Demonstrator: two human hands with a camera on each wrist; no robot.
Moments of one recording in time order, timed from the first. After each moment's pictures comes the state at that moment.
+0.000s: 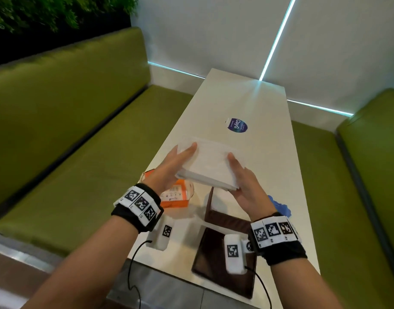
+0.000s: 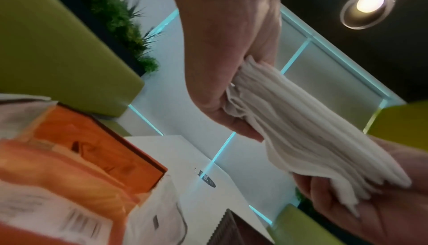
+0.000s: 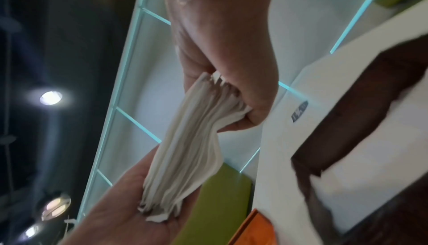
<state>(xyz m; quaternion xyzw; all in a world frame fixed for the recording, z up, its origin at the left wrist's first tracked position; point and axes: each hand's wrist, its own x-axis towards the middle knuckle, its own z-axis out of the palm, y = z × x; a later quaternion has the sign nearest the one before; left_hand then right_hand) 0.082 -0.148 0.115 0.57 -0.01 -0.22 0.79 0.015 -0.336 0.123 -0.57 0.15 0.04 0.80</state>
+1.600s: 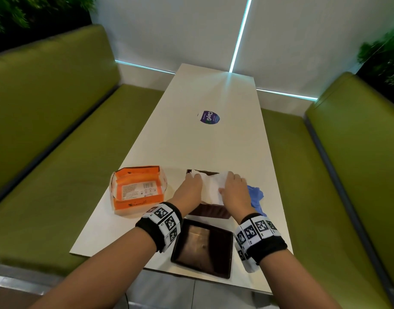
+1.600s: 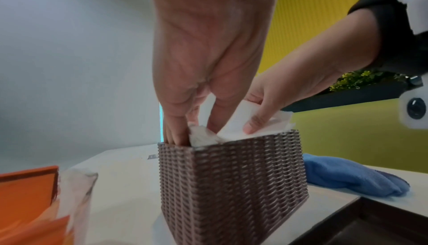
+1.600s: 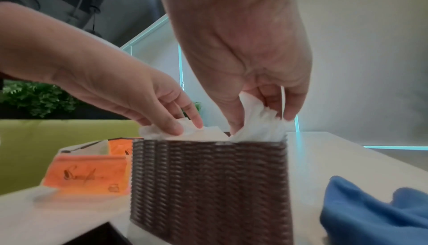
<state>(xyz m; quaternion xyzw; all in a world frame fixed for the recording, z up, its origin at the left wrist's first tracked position) 0.020 -0.256 0.056 0.94 -0.23 -0.15 0.20 -0.022 -0.395 0.062 -0.98 0.18 0.01 0.08</state>
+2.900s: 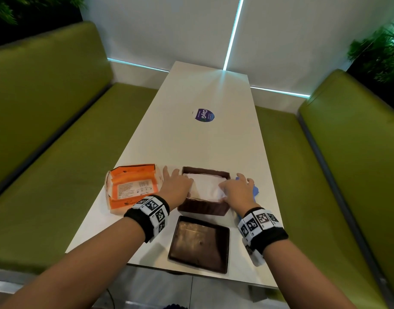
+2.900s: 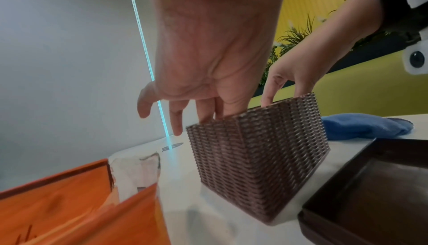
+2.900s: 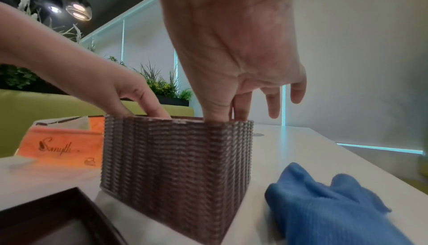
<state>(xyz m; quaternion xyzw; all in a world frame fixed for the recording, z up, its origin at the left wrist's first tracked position) 0.036 -0.238 0.057 0.94 -0.30 -0.13 -0.04 -0.031 -0.415 0.068 -0.98 0.13 0.14 -0.01</state>
